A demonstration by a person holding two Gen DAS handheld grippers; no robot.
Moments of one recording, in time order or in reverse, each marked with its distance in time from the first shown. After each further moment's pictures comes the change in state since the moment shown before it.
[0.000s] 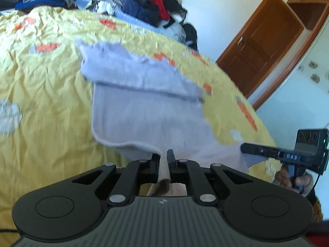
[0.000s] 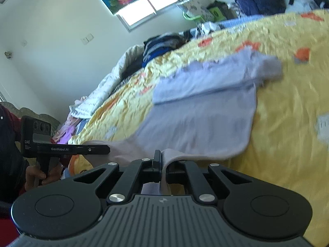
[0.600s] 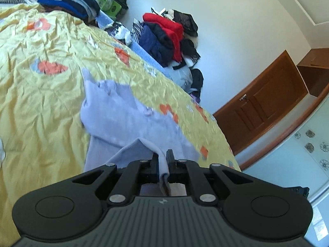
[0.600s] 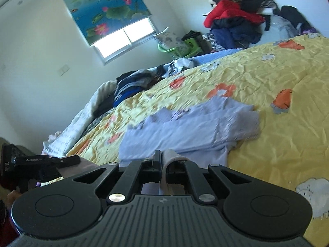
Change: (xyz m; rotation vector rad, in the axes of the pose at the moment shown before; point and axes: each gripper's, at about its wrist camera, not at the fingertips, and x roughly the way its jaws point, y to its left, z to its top) left arm 0.023 0.038 0.069 -0.245 -0.219 -0.056; right arm 0.025 -0.038 0.072 0.040 -0.194 -0.150
